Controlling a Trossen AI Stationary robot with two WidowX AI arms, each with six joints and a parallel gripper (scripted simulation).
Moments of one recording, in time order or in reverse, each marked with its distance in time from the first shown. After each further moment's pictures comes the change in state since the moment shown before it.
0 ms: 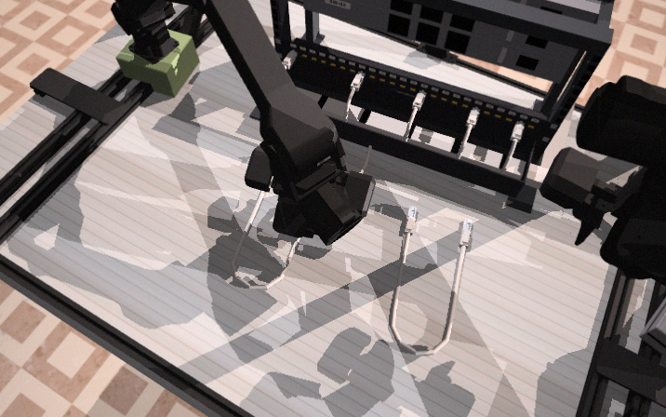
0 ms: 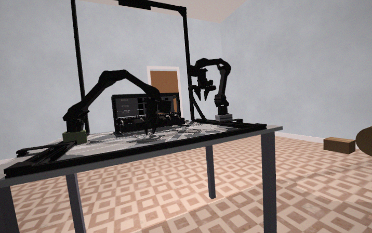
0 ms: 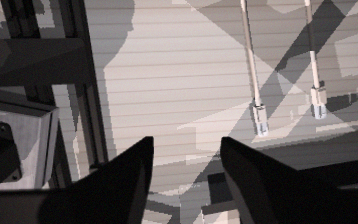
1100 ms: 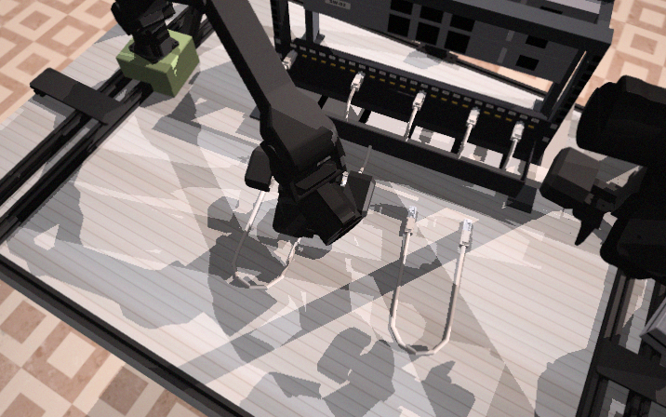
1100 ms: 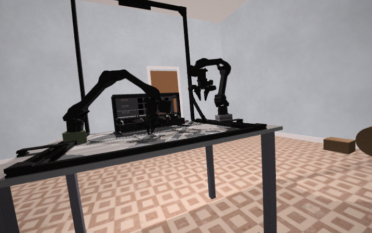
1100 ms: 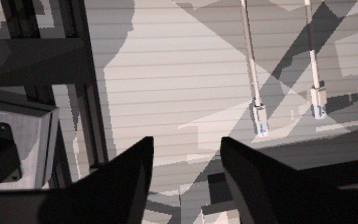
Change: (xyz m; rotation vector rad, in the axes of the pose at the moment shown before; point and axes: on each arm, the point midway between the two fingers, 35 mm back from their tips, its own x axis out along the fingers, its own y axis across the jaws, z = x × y) left arm 0.000 0.000 0.000 0.000 0.000 0.000; right arm 0.000 0.000 0.000 0.000 -0.001 0.001
